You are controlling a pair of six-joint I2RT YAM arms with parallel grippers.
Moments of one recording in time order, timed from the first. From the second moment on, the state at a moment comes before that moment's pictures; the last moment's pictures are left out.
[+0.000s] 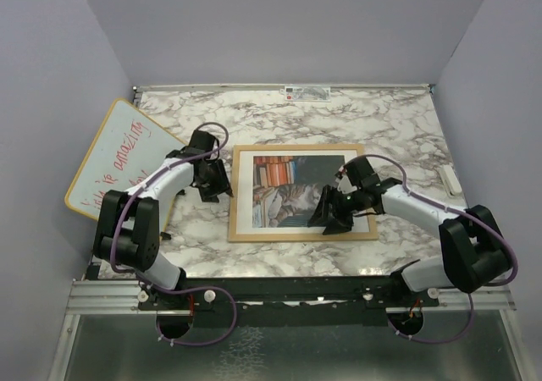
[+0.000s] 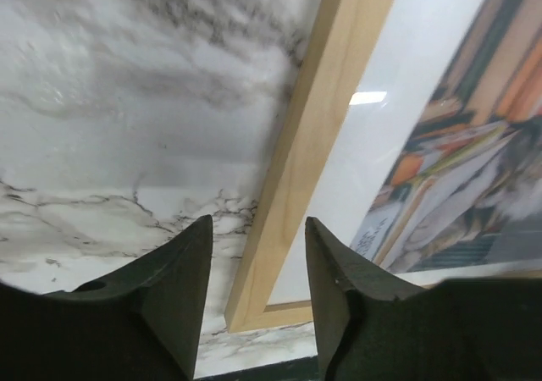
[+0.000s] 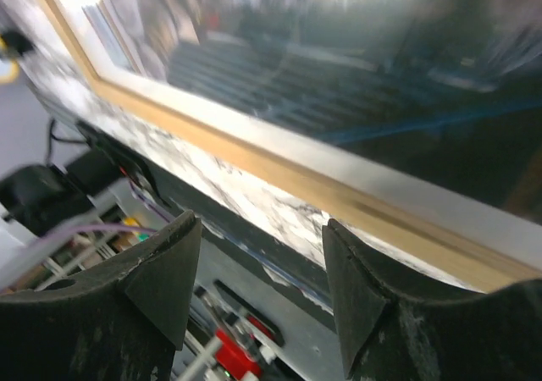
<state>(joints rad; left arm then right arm) -0.25 1.55 0.90 -0.60 0.21 -0.58 0.43 1.40 0.71 -0.44 -0.57 0.75</state>
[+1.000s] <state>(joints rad) -0.30 2.42 2.07 -0.46 0.30 -0.25 0.40 1.55 0.83 -0.54 -0.25 0.65</state>
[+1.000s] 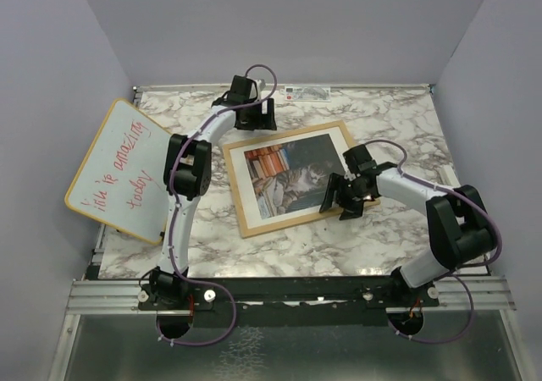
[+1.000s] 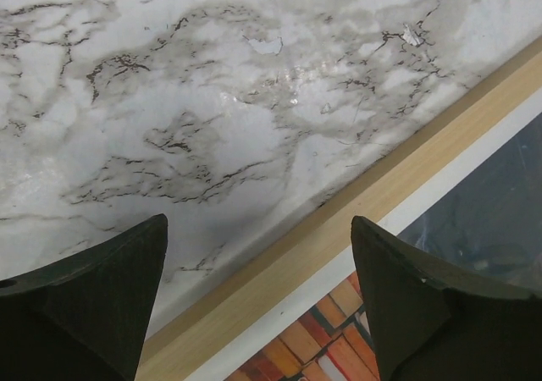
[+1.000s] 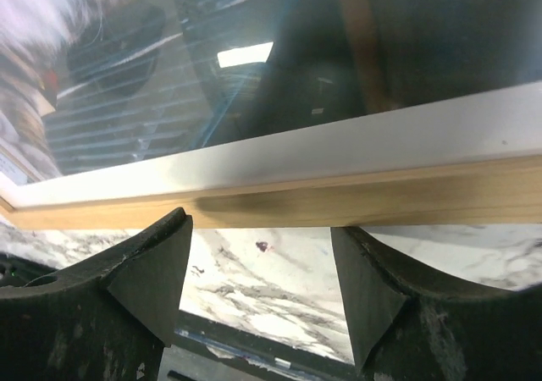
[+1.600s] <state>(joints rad) -0.27 2.04 1.42 -0.36 0.32 -0.22 0.21 1.77 1.10 -0.52 -0.12 0.58</state>
